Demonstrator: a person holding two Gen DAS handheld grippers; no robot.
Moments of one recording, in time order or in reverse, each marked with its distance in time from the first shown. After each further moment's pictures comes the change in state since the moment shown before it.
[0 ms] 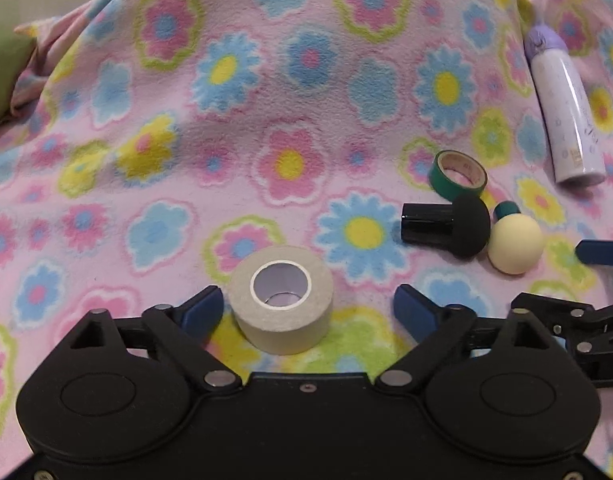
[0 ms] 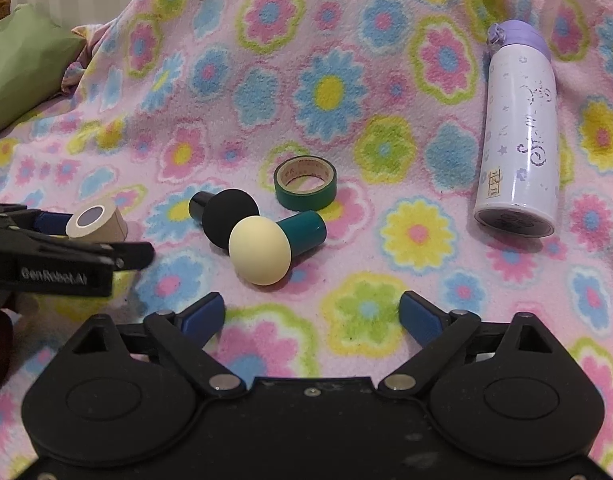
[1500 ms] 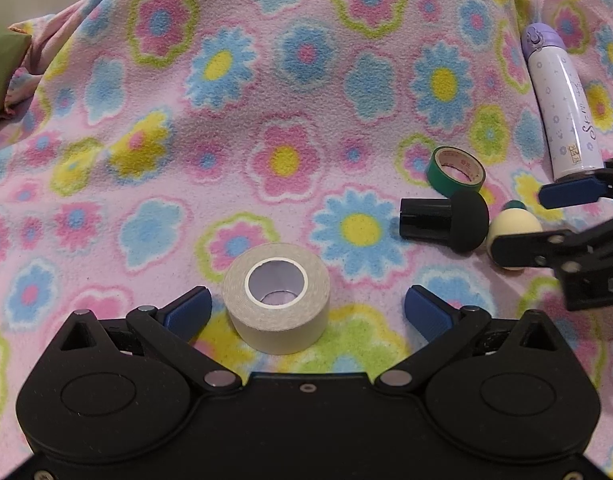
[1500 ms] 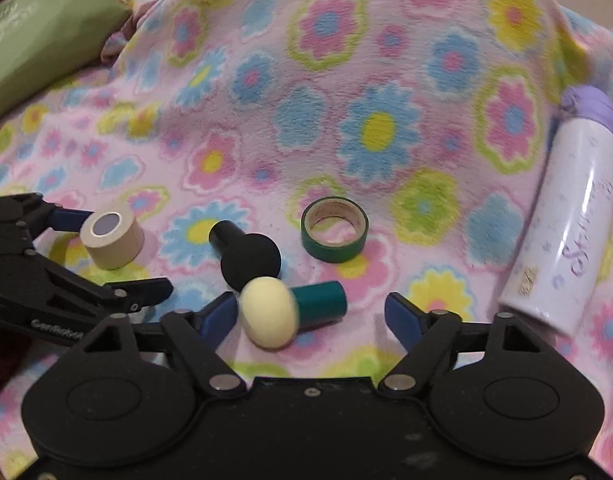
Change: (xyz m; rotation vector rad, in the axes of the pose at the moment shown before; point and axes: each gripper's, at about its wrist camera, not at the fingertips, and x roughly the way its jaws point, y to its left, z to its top) left arm 0.004 0.004 -0.002 0.002 0.010 -0.030; right arm 0.020 0.008 0.043 -0.195 0.030 0.083
